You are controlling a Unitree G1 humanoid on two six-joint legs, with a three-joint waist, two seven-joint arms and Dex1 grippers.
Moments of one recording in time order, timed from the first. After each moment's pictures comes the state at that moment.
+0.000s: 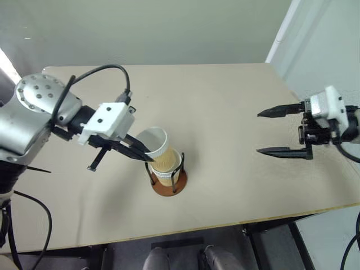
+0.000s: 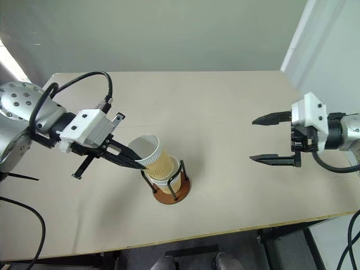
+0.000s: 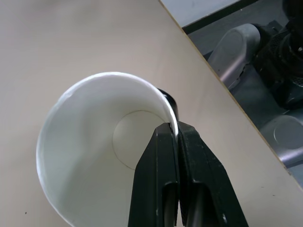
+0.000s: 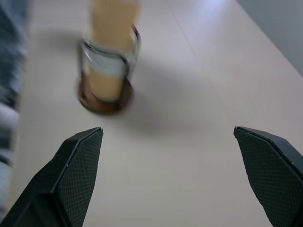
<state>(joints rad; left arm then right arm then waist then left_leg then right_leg) -0.90 1.25 -0.36 -0.12 -0.63 0.22 -1.58 -0.57 -1.03 -0.16 -0.24 0.63 0.46 1.36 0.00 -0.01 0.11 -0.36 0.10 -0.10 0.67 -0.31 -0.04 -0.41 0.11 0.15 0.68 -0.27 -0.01</state>
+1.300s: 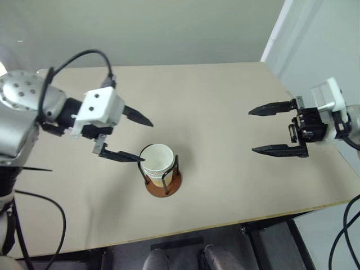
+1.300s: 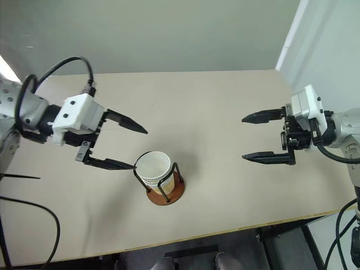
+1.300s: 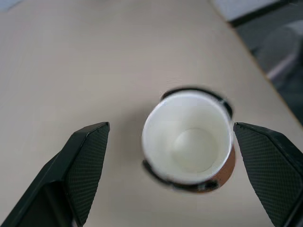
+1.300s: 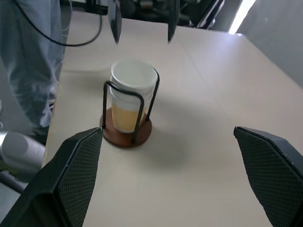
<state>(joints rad) -0.72 1.22 -0.06 -0.14 -0.52 0.36 -1.48 -0.66 -0.95 -0.06 -0.10 0.64 0.42 1.41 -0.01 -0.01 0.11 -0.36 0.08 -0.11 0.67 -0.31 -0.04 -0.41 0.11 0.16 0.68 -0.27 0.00</state>
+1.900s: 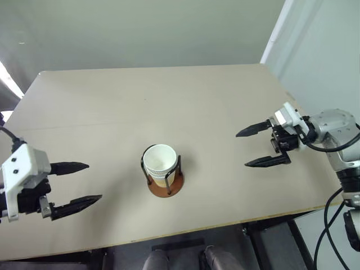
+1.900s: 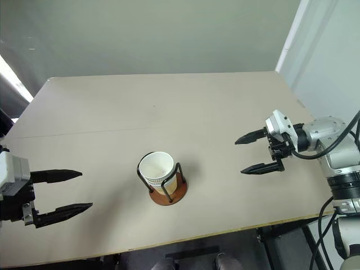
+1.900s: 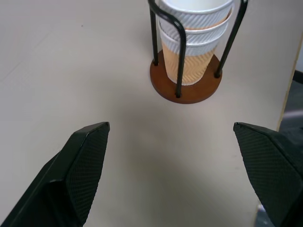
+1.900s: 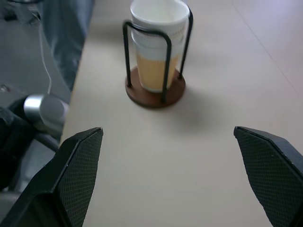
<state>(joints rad) 0.31 0.97 0.94 -0.62 -0.56 0.78 -1.31 -0.76 -0.85 0.16 0.19 0.50 0.27 1.61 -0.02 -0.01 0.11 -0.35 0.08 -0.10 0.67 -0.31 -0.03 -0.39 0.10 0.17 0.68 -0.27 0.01</state>
